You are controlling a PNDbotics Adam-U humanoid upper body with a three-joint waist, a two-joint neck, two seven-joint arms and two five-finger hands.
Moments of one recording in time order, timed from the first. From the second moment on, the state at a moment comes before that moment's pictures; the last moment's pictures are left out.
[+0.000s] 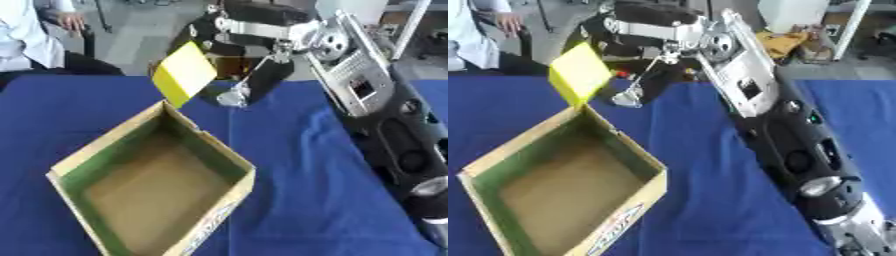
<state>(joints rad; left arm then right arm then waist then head) -0.15 0.22 0.36 -1.98 0.09 -0.72 -0.22 -1.20 -0.36 0.28 -1.43 0.40 -0.34 0.76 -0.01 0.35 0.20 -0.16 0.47</state>
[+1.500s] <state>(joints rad) -0.17 0.22 0.35 -1.98 0.10 -0.71 -0.24 -1.12 -0.22 0.37 -1.25 0.58 -0.37 0.78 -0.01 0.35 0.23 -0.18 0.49</state>
